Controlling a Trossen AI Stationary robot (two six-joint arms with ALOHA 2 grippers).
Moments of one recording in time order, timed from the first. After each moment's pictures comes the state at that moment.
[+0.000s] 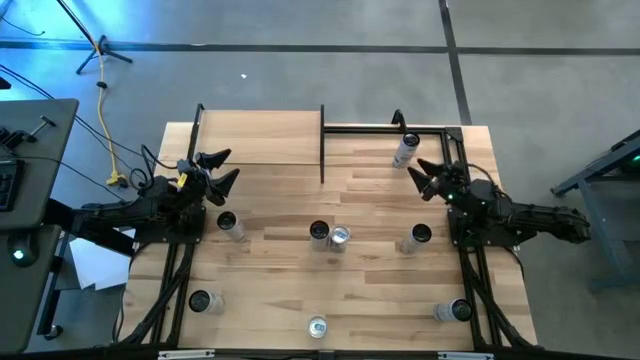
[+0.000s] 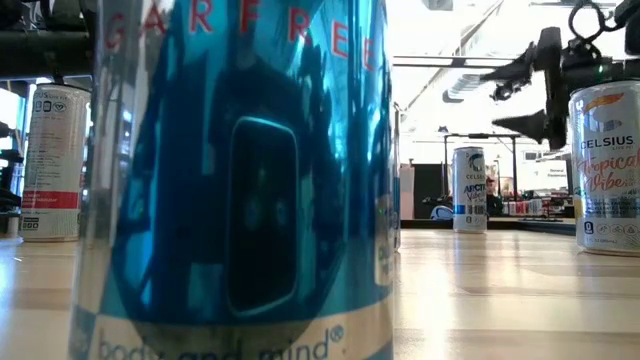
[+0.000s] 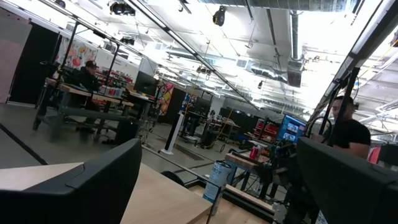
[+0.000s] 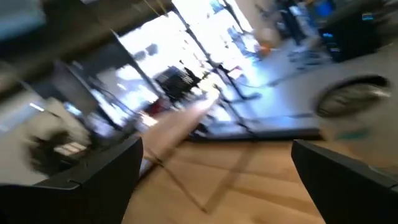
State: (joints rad) left arm 0.13 0.00 0.01 0.38 -0.44 -0.18; right arm -0.16 0.09 0.02 0.22 0.51 0.58
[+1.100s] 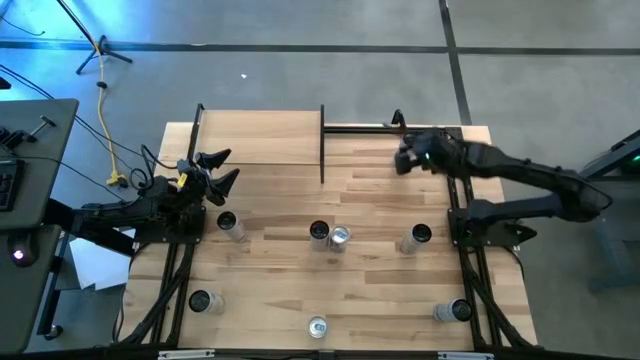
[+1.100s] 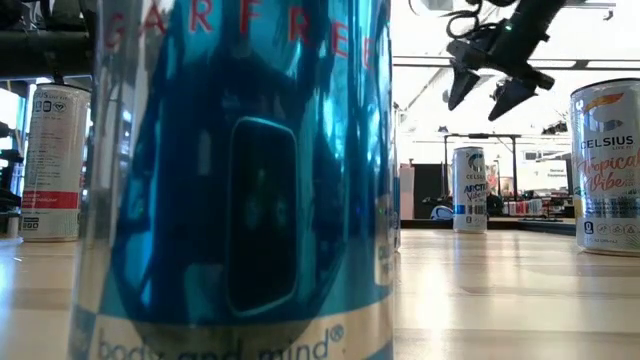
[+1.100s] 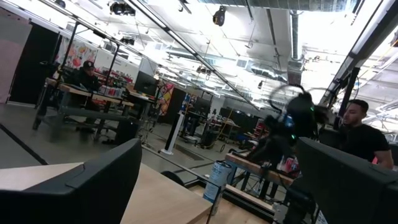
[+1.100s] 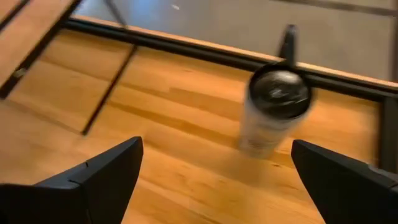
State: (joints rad) left arm 0.13 0.00 0.01 0.38 -0.44 -0.18; right arm -0.39 1.03 0.97 -0.88 0.46 0.73
